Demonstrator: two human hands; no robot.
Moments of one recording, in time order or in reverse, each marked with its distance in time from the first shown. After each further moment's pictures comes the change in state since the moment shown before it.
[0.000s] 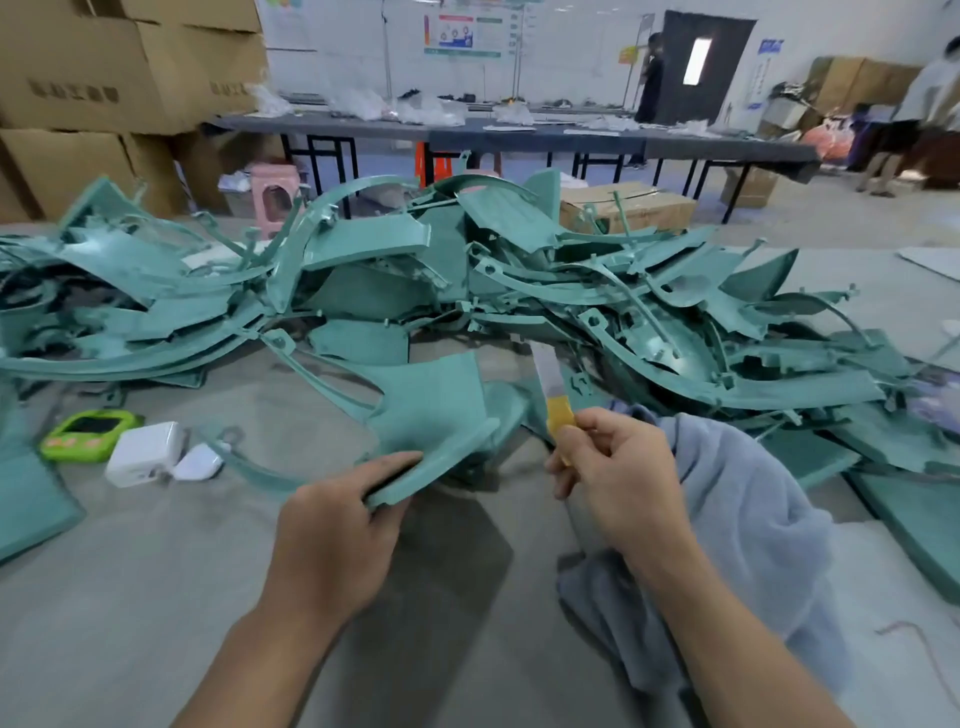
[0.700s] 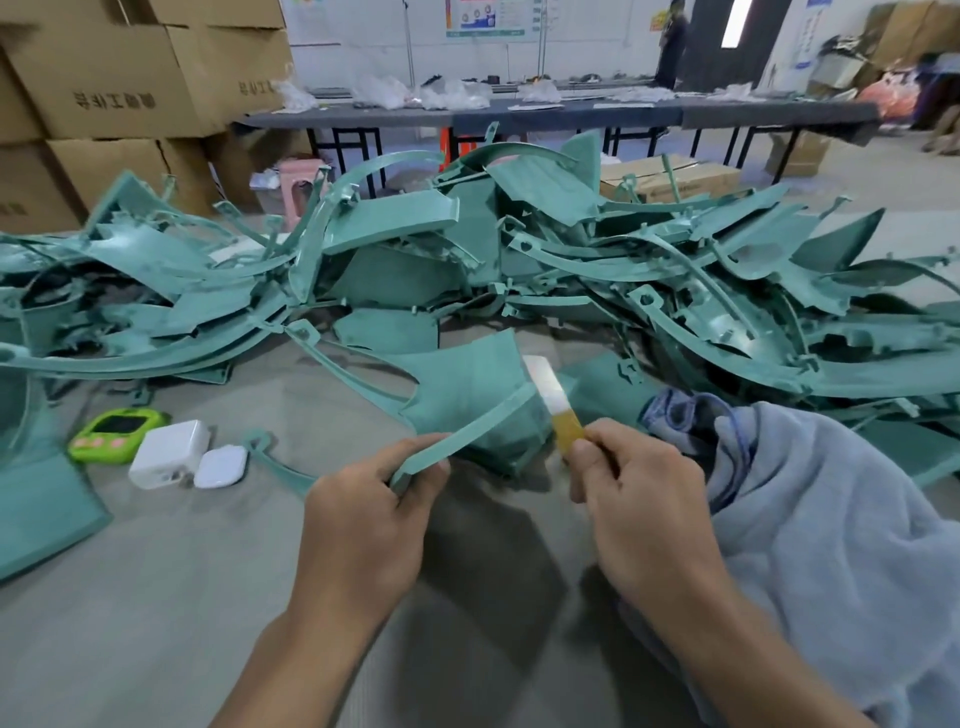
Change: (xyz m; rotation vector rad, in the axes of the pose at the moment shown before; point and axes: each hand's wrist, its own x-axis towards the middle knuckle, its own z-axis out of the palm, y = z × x) left_hand 0.012 0.000 0.004 -0.175 0.047 -0.118; right_hand -0.017 -0.006 0.025 -0.355 -0.017 -0.153
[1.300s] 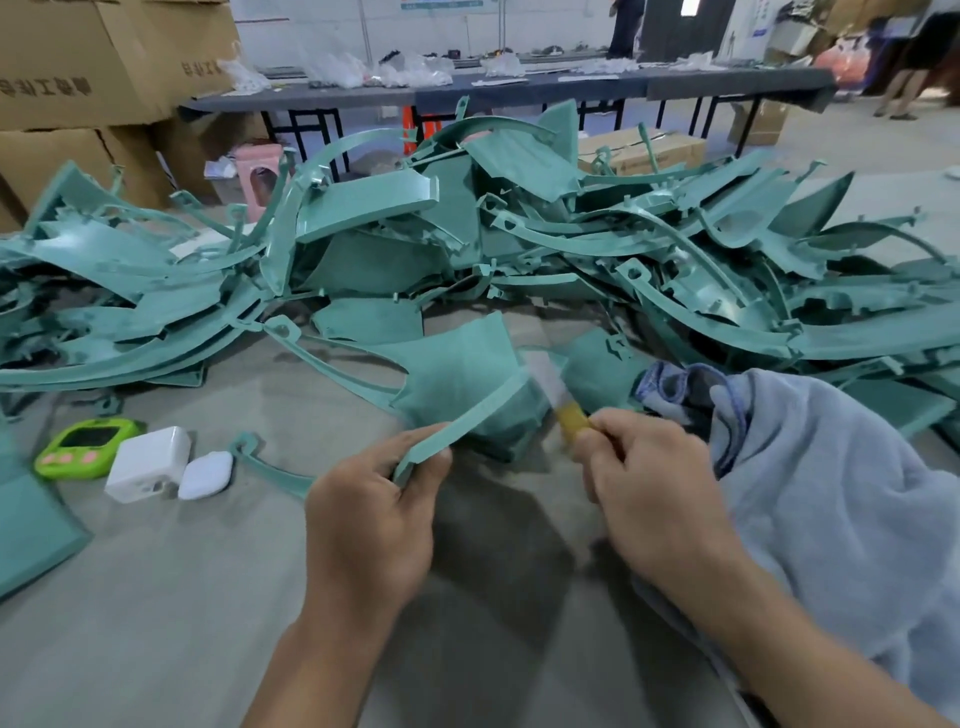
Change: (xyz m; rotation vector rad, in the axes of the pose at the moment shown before) left_hand 0.000 -0.005 0.006 -0.040 0.030 0.049; right_hand 0.000 0.003 0.001 -0.079 -0.034 0.102
